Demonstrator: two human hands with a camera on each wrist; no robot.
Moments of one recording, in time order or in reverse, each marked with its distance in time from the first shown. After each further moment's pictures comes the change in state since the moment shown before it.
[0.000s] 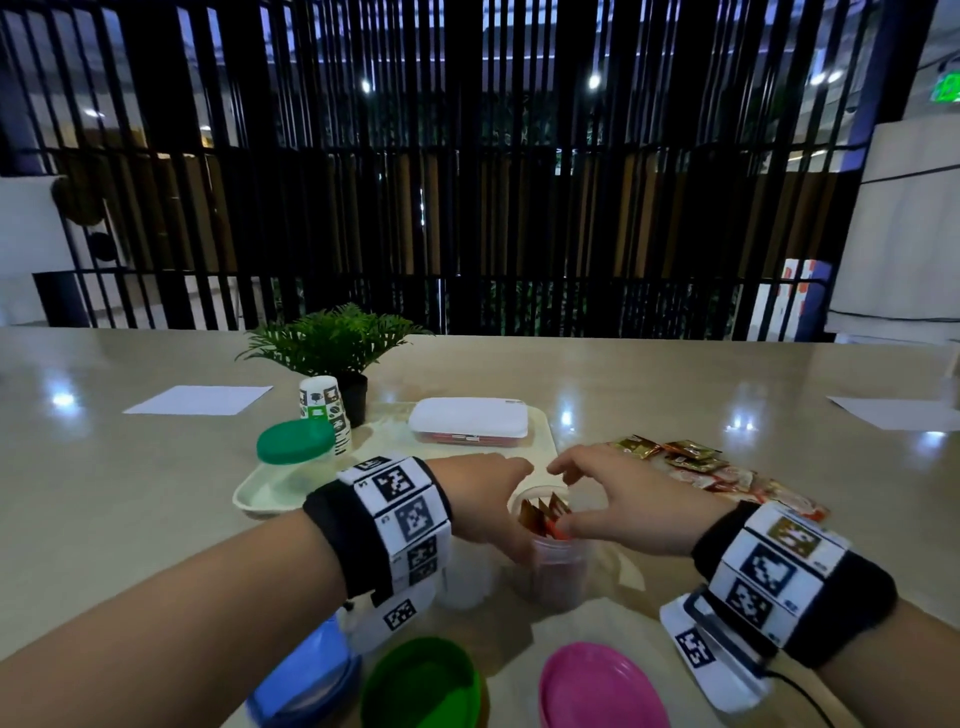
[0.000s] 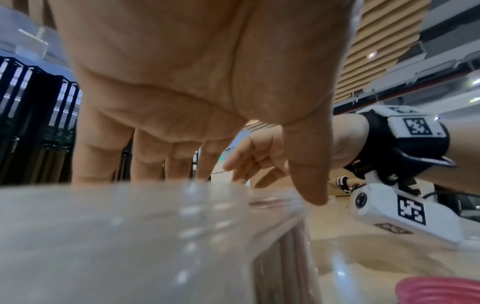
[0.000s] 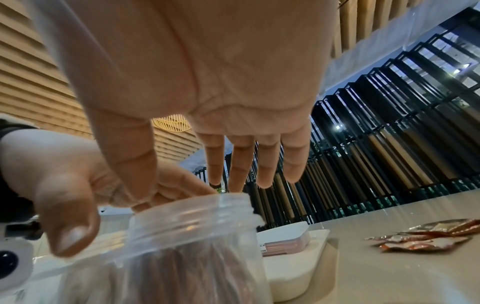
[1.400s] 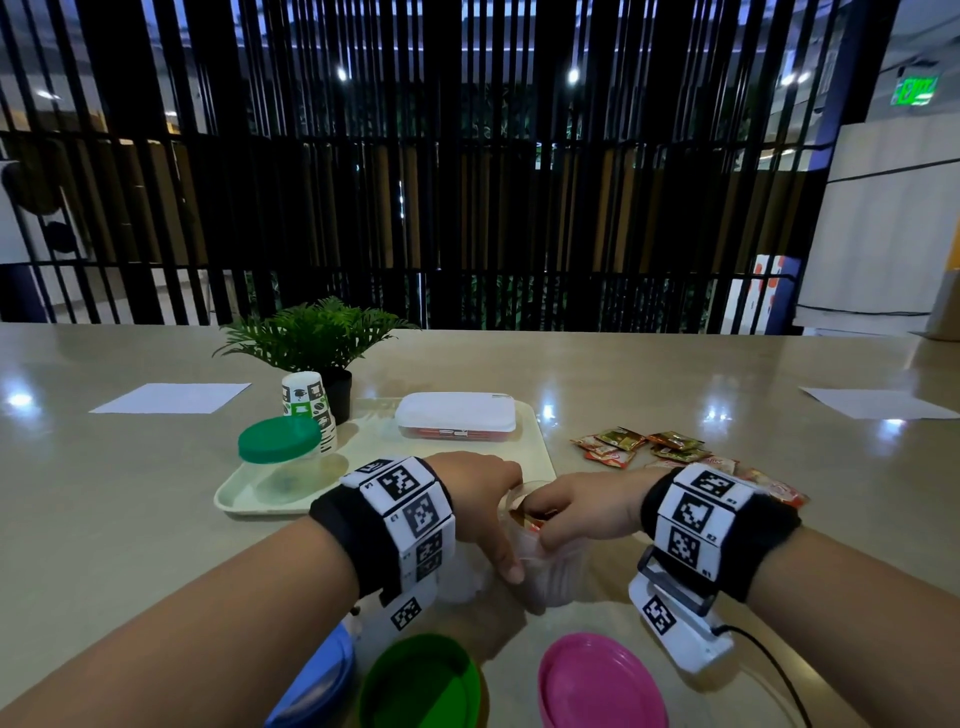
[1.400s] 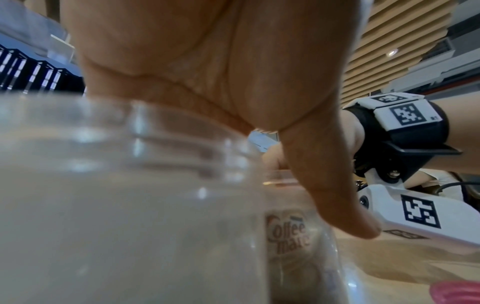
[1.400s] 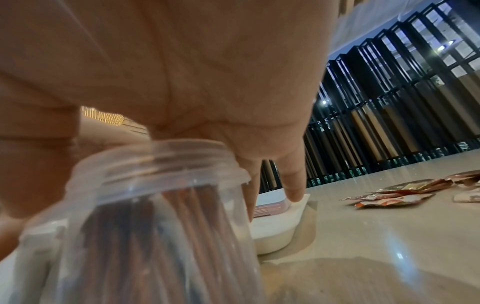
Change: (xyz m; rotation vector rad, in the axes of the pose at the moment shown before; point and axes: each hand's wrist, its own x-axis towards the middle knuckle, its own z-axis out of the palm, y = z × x) left_hand 0.014 -0.007 0.007 0.092 -0.045 0.024; right_hand 0.025 -0.015 0.009 -0.026 -0.467 0.130
